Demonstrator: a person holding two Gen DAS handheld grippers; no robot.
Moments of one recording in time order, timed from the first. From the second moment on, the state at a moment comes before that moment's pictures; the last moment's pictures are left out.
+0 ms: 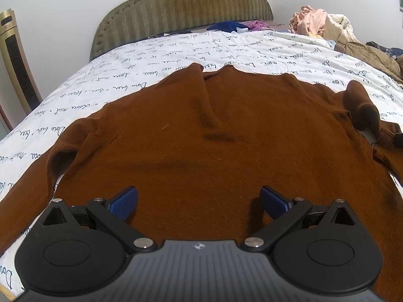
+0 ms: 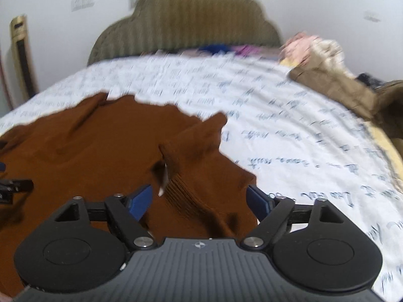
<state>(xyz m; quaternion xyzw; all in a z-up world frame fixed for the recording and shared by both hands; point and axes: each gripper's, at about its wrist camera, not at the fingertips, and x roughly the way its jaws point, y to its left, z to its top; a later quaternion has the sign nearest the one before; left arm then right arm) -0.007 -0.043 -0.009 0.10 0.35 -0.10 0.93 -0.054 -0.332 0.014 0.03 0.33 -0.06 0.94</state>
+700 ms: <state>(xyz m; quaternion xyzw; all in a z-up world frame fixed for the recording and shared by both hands) -0.007 -0.040 -0.012 0.10 0.36 -0.09 0.92 -0.181 -0.429 0.030 0.24 0.10 -0.35 0.90</state>
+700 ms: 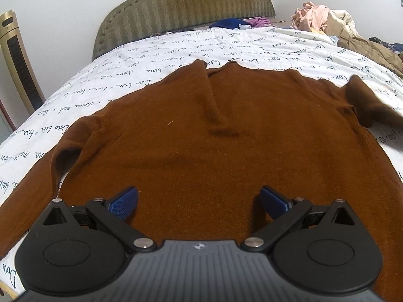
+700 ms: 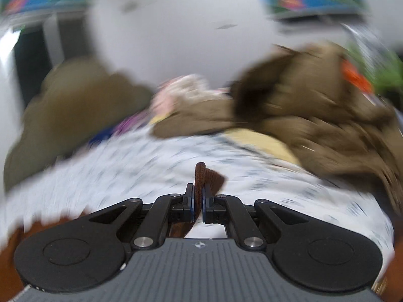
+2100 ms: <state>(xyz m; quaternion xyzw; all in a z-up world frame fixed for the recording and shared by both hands) 0.021 0.001 0.000 0.03 0.32 -0.06 0.95 -0.001 -0.314 0.054 0.14 0.15 -0.16 0.97</state>
